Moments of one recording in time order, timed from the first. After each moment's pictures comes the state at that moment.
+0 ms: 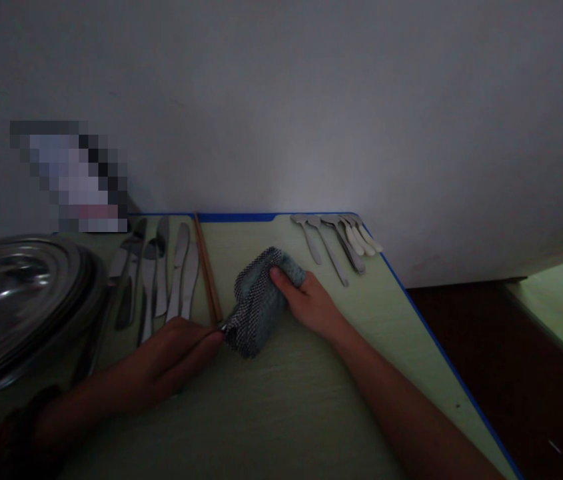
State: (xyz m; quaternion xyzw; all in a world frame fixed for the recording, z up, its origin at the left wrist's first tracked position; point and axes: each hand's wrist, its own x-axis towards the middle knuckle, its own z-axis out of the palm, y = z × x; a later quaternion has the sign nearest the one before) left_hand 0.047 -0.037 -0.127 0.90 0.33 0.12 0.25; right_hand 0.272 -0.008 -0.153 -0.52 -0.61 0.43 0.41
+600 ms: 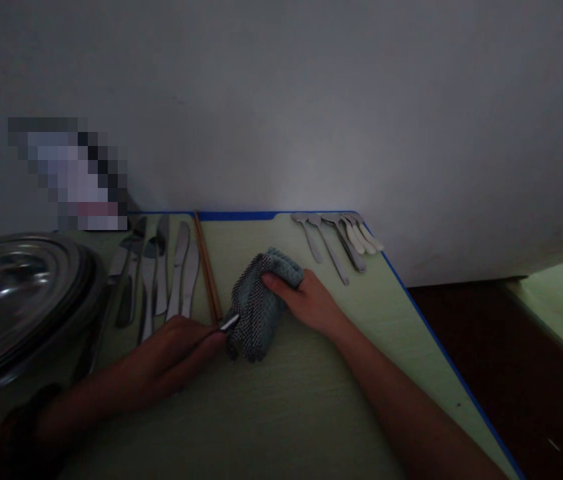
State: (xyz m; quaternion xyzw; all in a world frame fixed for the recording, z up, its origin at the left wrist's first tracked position) left_hand 0.045 -0.036 -0.129 0.91 0.32 0.10 0.25; right_hand 0.272 -0.008 -0.148 -0.50 -0.65 0.42 0.38
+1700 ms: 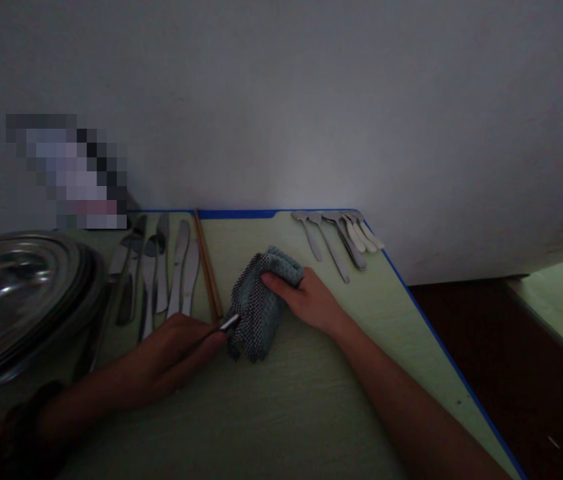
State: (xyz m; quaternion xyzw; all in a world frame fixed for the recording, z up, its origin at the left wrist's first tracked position) left_hand 0.045 -0.036 -0.129 0.91 0.31 0.12 0.24; right_hand 0.273 -0.007 -0.148 -0.49 -0.65 0.44 0.38
